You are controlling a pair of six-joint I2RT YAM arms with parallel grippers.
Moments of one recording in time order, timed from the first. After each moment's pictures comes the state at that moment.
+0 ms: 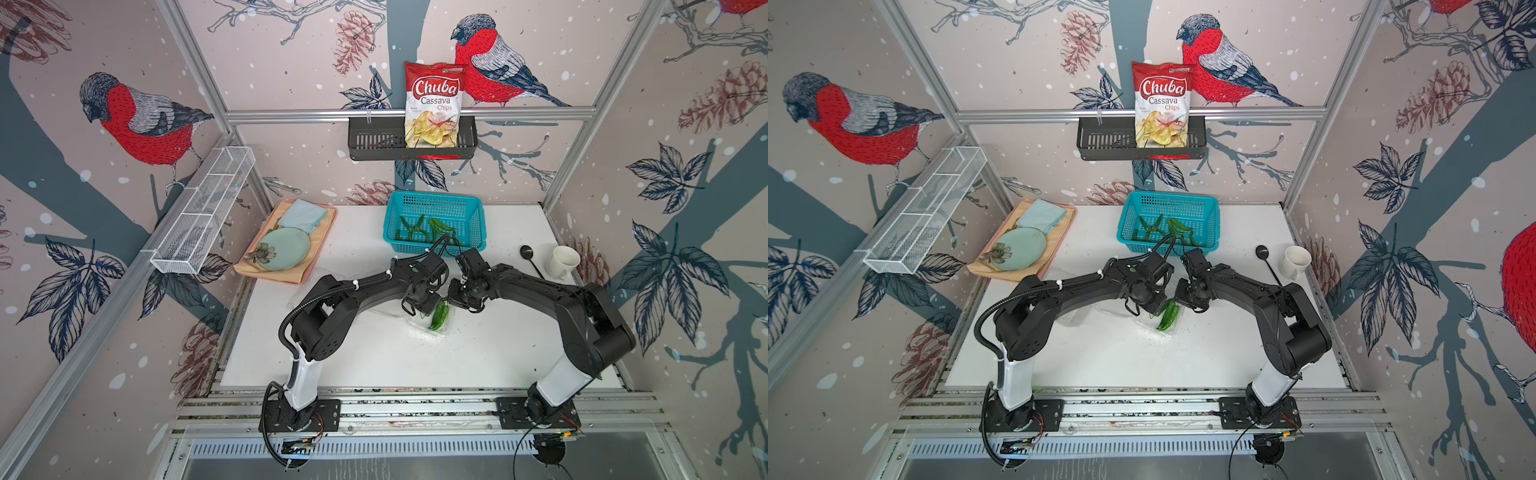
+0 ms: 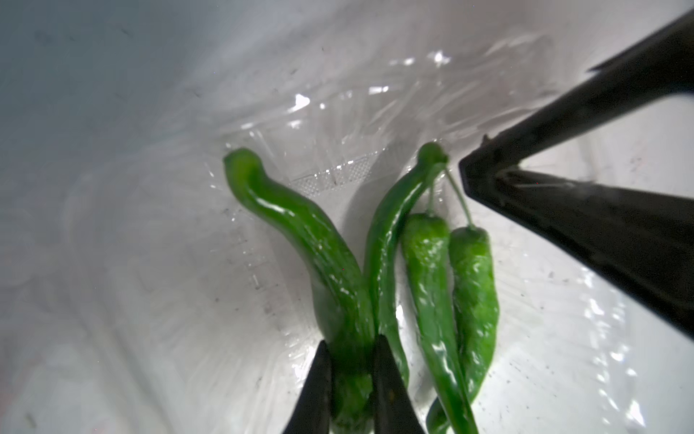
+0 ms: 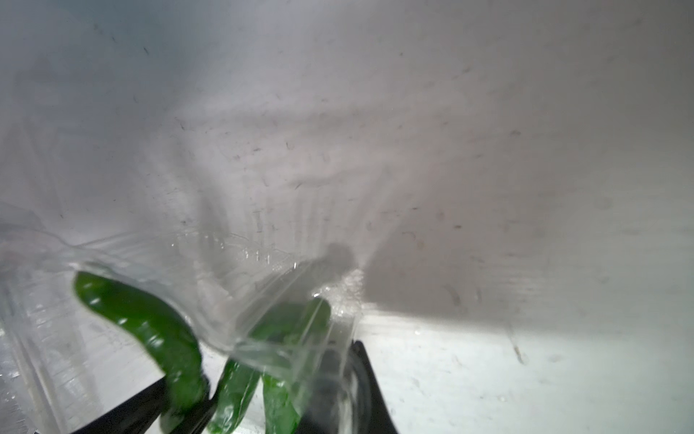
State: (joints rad) left arm -0.87 1.98 1.47 -0.69 0.05 -0.16; right arm 0.53 1.67 0.96 -0.51 -0.18 0.74
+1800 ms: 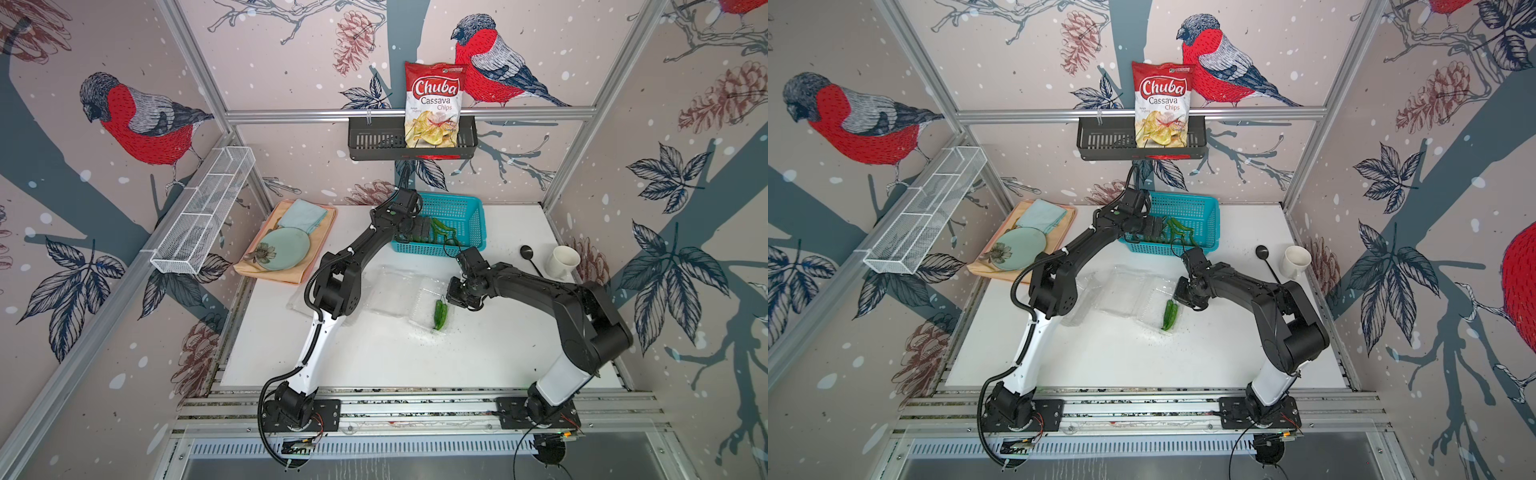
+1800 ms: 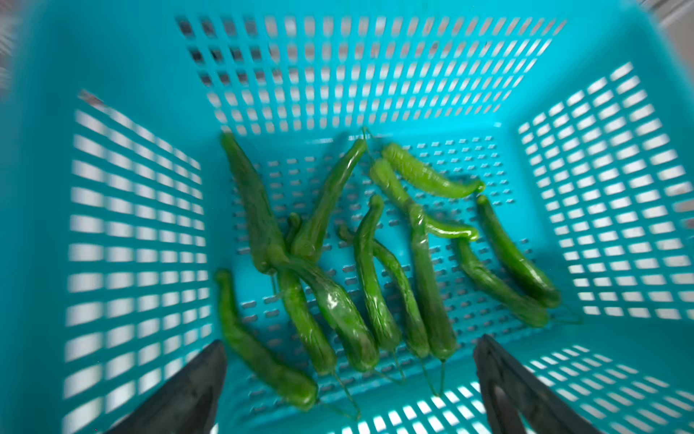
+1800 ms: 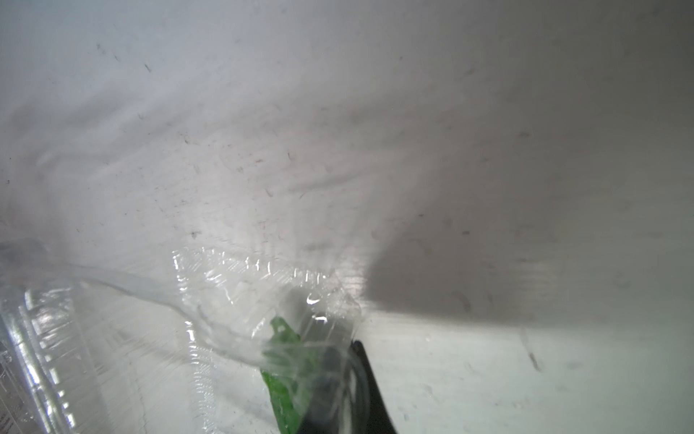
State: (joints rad) left arm -0.54 2.42 2.29 -0.66 0.02 -0.24; right arm 0.52 1.69 0.99 -0.51 -0.21 0.78
